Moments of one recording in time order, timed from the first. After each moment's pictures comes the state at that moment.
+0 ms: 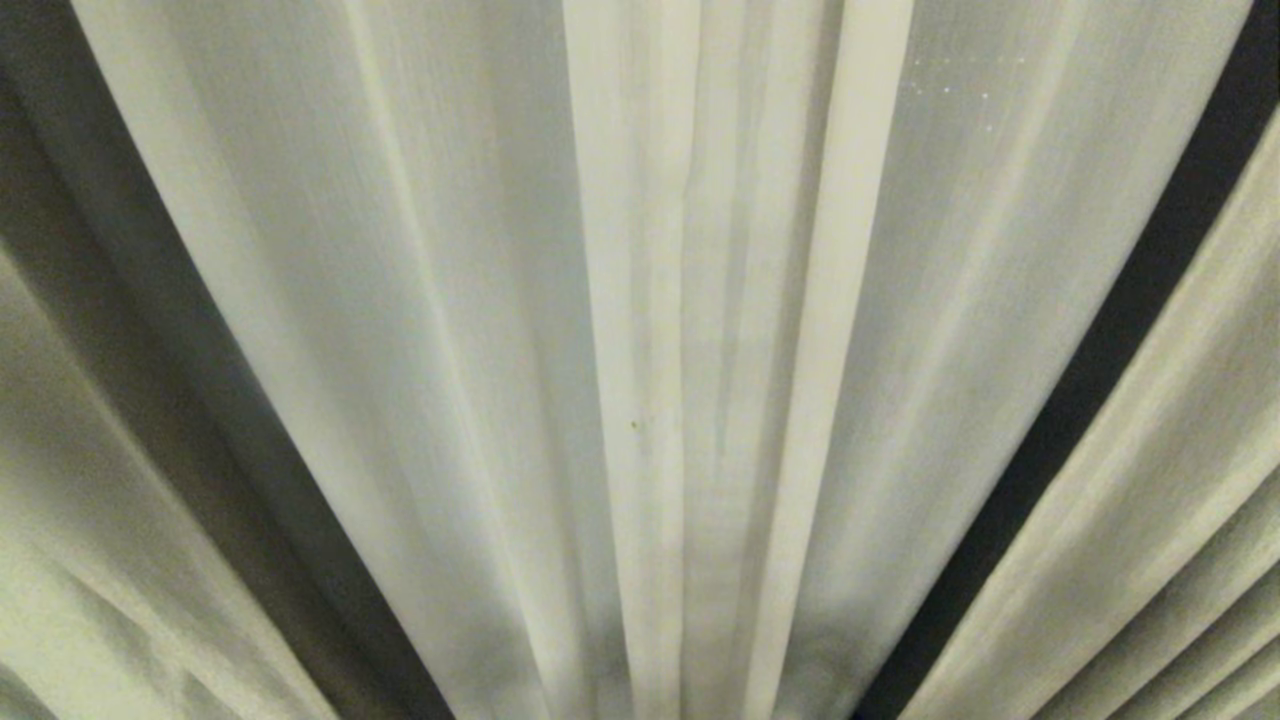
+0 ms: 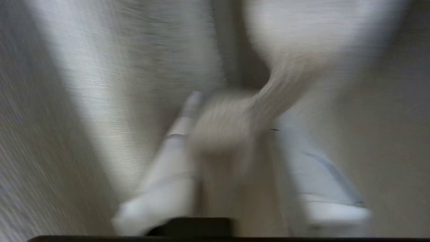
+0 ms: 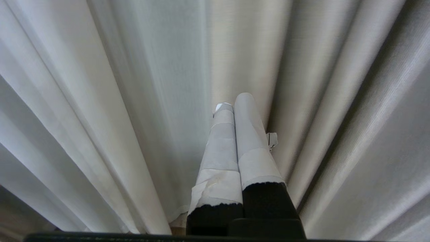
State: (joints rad) left arm 0.99 1.96 -1.82 -0.74 -0.86 -0.30; right arm 0.00 0.00 0.00 0.00 -0.01 0.01
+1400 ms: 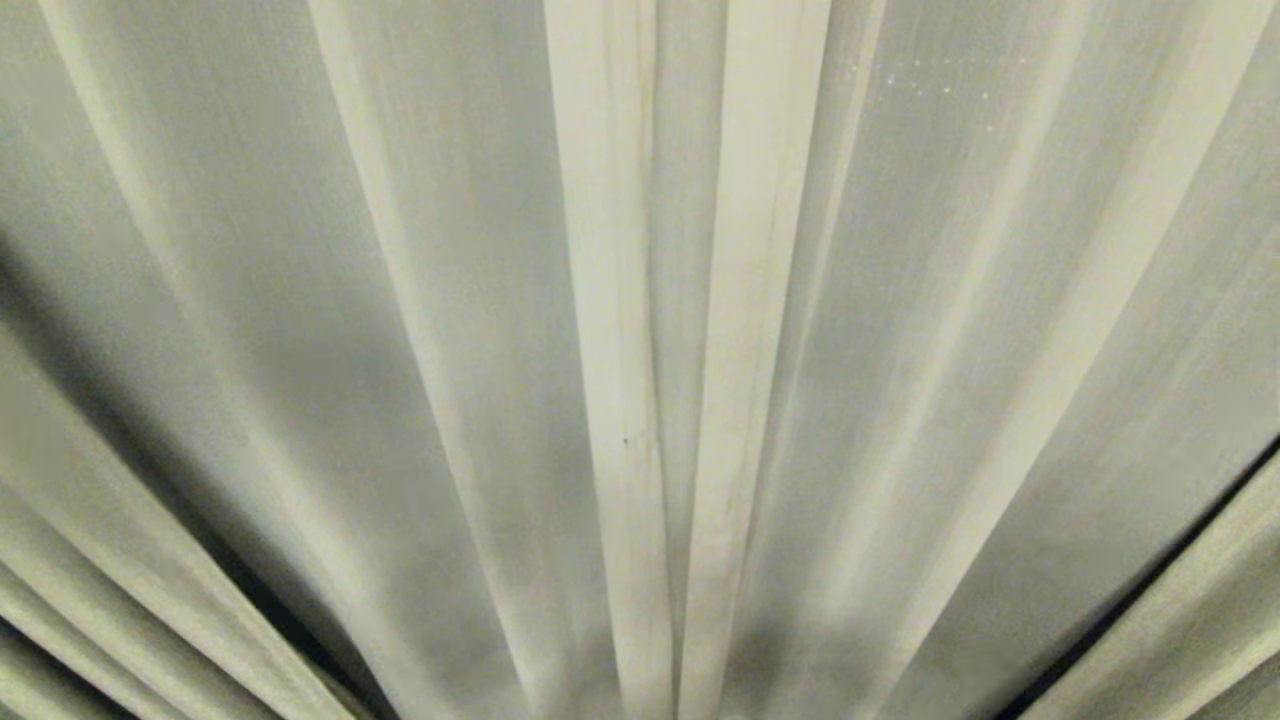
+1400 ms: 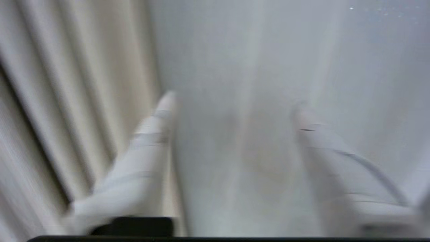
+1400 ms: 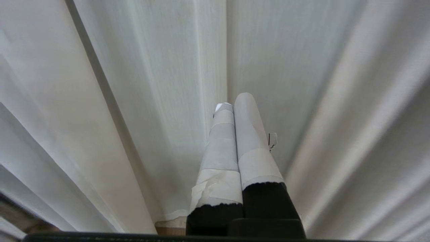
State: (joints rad) left arm 1.13 0.80 -0.80 -0.32 -0.86 -0.30; right arm 0.00 0.00 0.00 0.00 -0.01 0.01
